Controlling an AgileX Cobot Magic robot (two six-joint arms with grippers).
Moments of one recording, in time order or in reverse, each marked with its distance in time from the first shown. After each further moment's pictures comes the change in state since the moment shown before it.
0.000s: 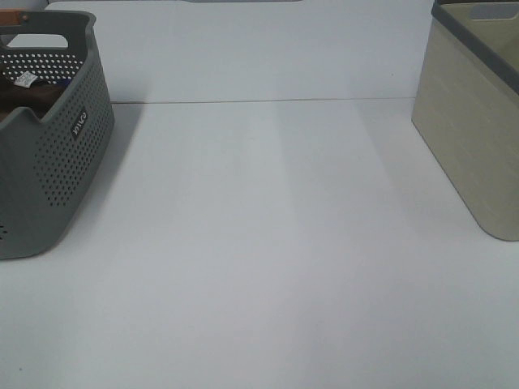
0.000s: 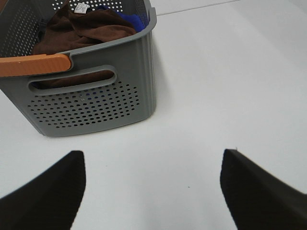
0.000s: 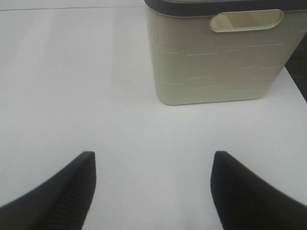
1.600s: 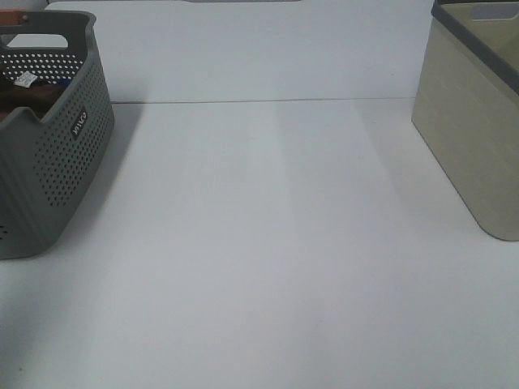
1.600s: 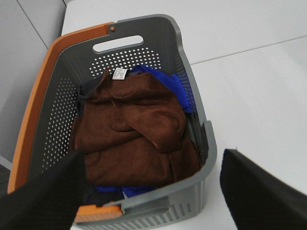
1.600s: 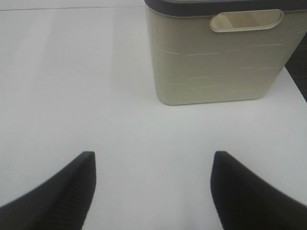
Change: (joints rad) left arm 0.000 0.809 -0.344 0.123 -0.444 -0.006; right arm 0.000 0.000 0.000 0.000 0.000 0.000
